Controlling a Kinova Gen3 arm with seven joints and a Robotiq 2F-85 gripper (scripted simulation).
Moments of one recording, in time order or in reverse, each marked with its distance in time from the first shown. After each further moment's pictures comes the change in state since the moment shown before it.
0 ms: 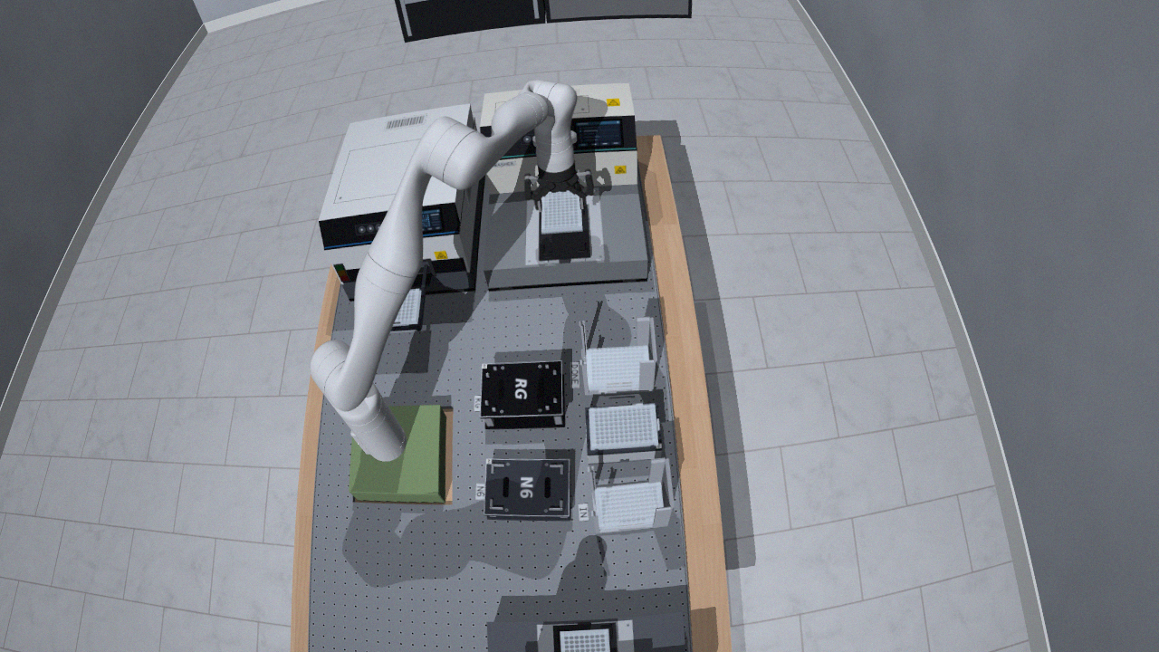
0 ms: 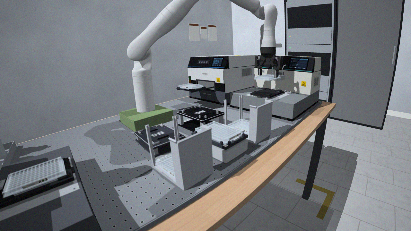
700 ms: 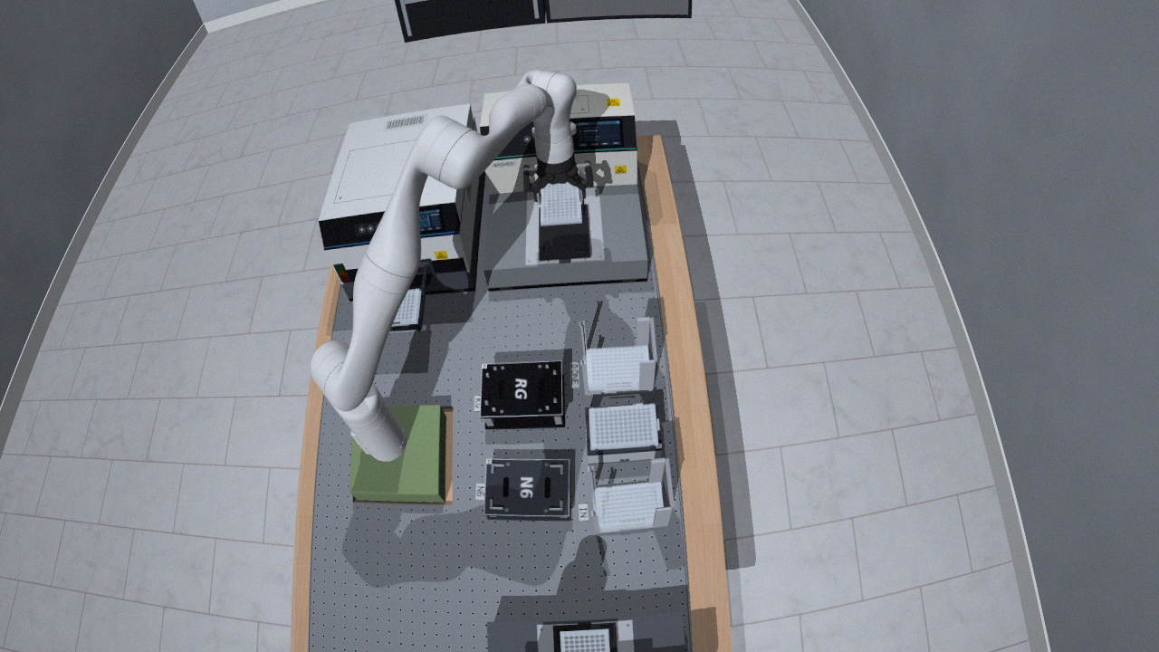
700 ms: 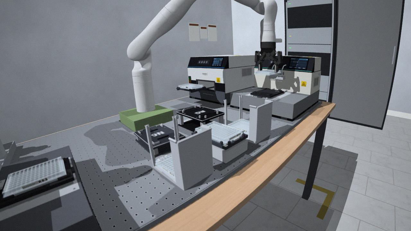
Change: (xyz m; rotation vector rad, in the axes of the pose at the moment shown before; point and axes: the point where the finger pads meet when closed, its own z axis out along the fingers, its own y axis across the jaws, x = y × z) arm 0.000 0.000 -0.025 0.000 0.000 0.000
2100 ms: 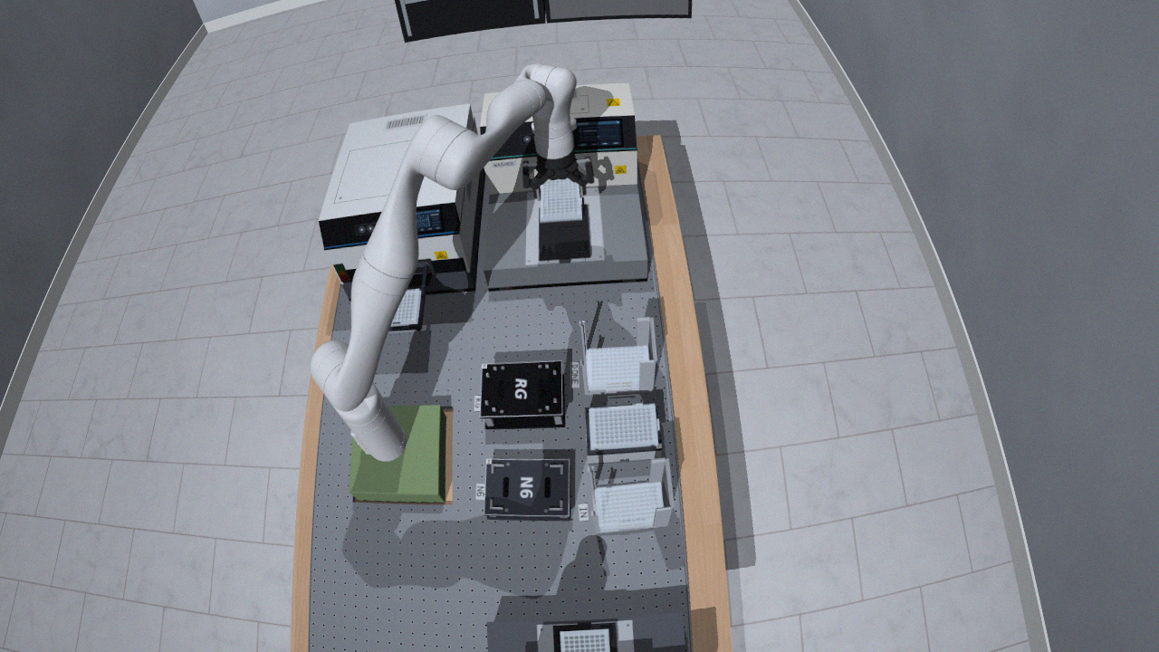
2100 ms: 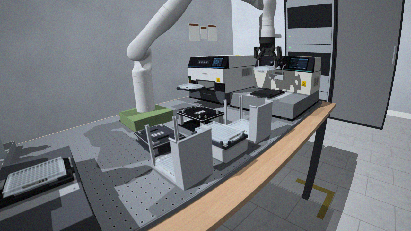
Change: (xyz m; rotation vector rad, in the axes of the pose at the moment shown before) arm -0.010 0.001 -0.022 -0.002 -0.002 0.005
